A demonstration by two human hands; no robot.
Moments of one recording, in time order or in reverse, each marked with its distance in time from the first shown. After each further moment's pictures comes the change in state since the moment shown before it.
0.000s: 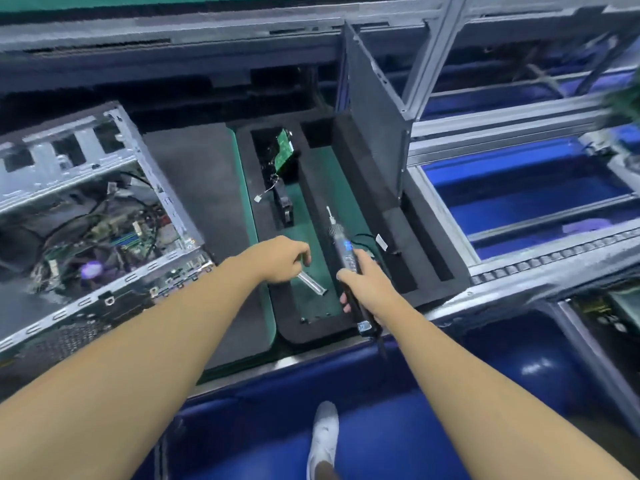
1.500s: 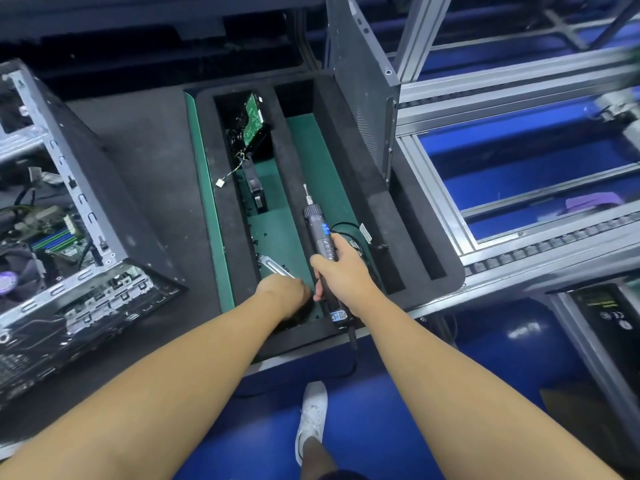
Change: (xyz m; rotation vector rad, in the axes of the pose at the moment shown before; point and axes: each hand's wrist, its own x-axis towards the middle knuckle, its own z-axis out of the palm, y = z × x) left_hand 0.069 0.034 0.109 0.569 -0.316 -0.012; right_hand 0.040 0.004 -0.007 0.105 -0.018 -0.042
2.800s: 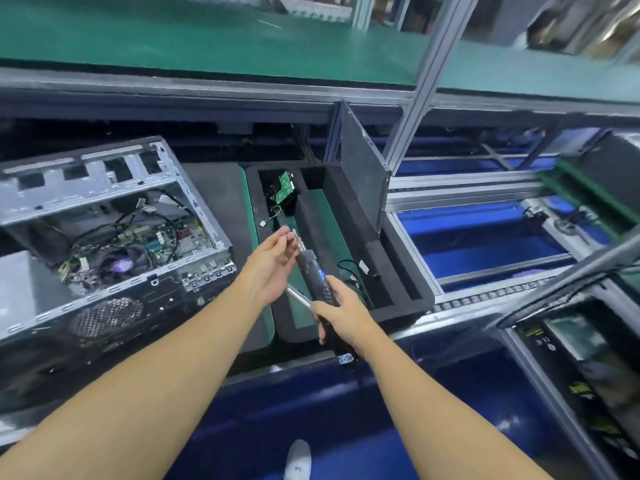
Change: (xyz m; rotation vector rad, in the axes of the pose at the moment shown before) left_hand -0.166 -0.045 -0.052 -2.802 0.759 0.193; right_hand -0.146 -0.046 0.049 -0.176 -0.102 -0.200
